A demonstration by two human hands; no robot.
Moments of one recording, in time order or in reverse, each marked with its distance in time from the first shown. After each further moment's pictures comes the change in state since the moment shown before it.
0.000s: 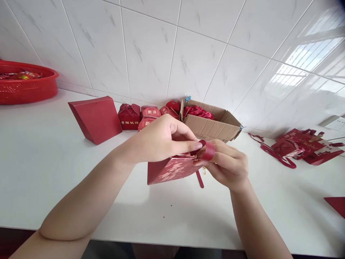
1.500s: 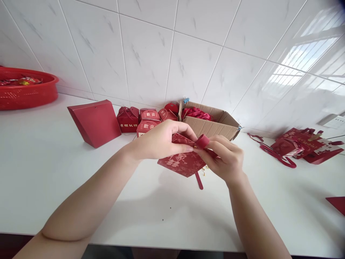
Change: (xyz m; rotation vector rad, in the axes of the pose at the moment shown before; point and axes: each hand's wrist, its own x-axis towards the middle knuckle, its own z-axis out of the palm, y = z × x) left_hand 0.011 -0.013 0.004 -0.001 -0.029 0.002; right_hand -0.003 0.011 0.002 -0.344 0.104 0.080
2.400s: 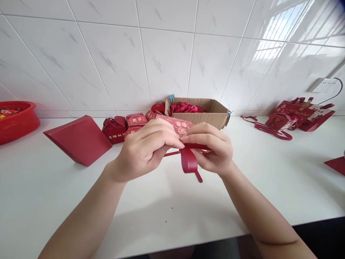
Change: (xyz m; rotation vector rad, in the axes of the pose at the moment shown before) left_hand 0.010 -0.012 0.013 0.423 0.327 0.960; right_hand 0.004 0.004 0.002 0.324 0.199 -0.077
